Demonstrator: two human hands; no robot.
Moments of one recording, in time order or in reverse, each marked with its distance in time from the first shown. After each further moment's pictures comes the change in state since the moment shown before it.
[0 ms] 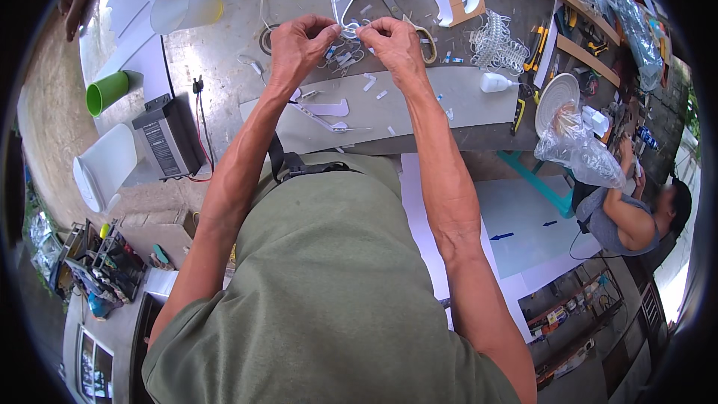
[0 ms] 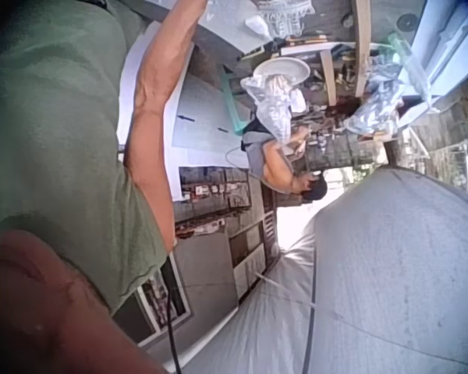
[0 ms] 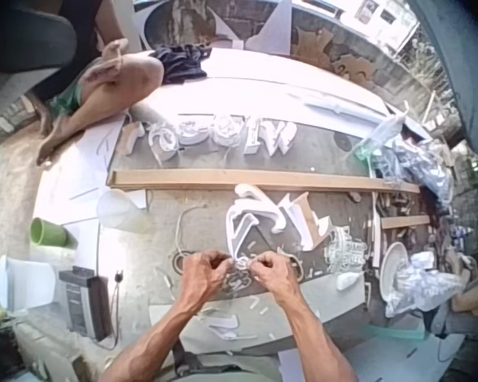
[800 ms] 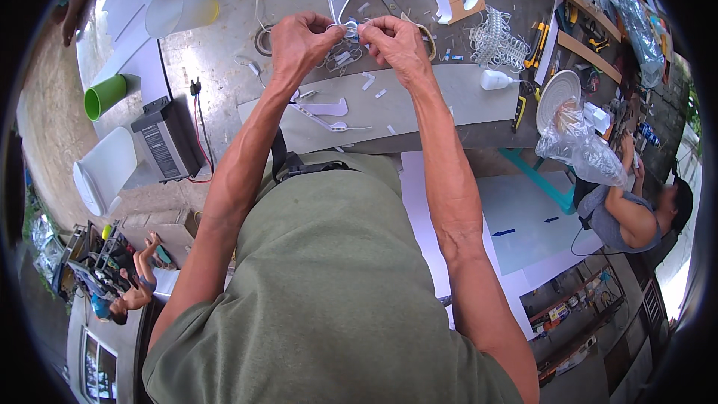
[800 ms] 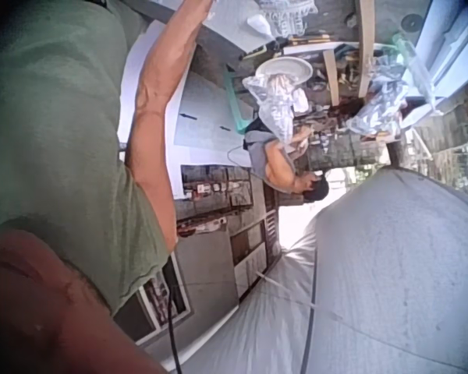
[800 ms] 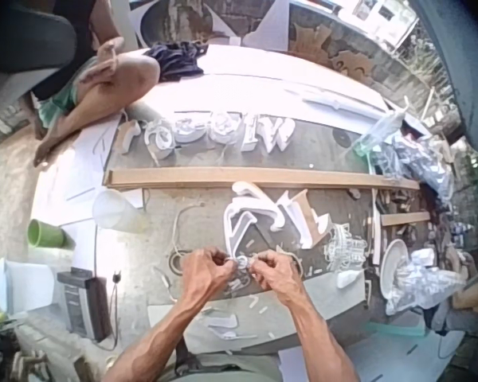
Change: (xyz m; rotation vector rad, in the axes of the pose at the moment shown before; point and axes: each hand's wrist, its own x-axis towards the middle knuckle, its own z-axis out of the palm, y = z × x) left_hand 0.009 0.005 0.006 0.181 -0.001 -0.080; right_hand 0.001 0.006 -0.010 0.129 -0.092 -0.012
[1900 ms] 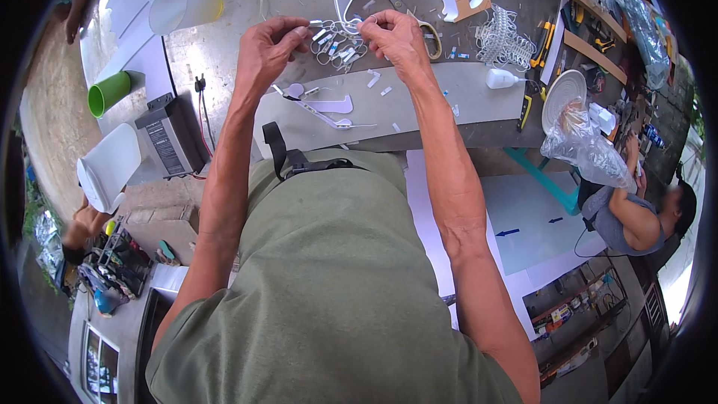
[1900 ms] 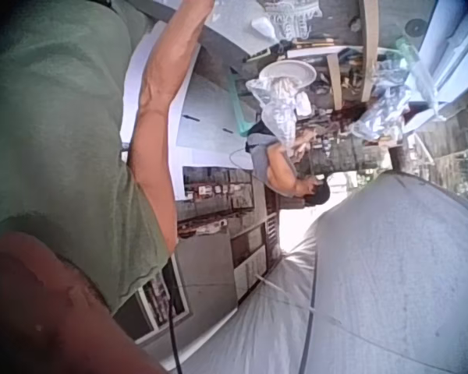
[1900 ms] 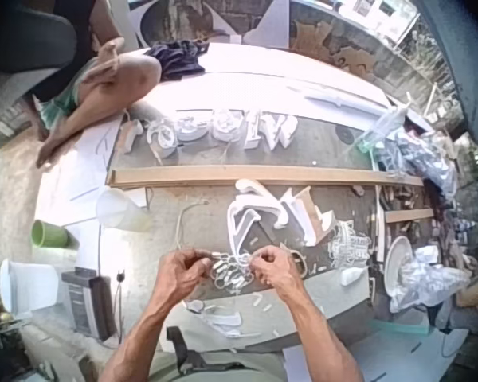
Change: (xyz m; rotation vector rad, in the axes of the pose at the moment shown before) left_hand -0.015 -0.021 -0.054 -0.302 -0.137 0.008; right_hand 0.009 0.001 0.008 -0.048 0.046 0.023
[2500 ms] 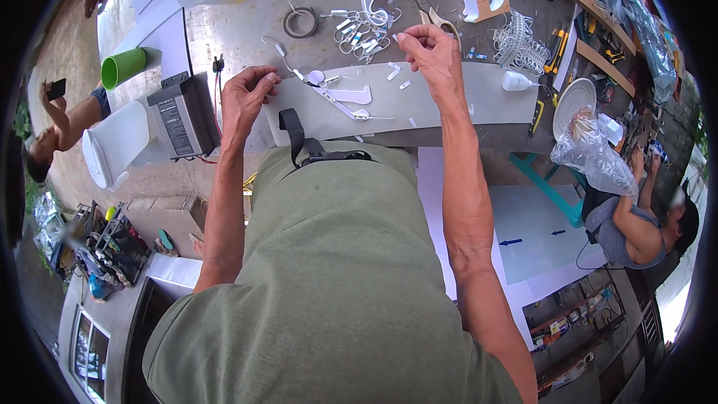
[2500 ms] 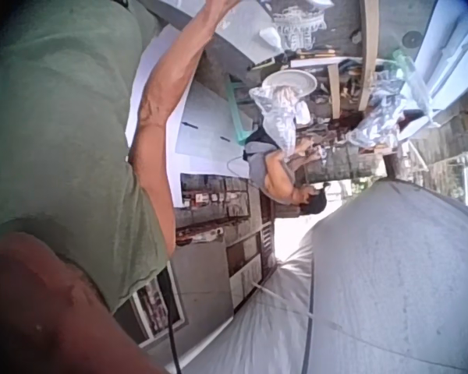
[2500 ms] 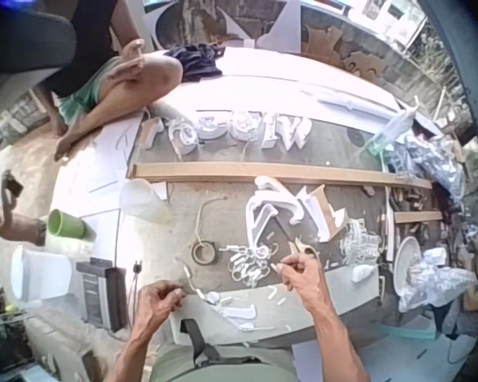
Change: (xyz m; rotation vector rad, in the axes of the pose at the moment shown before) left_hand -0.100 -0.060 -0.057 -0.017 0.180 -0.219; right_hand -0.045 0.006 -0.012 -0.036 0.075 -0.057
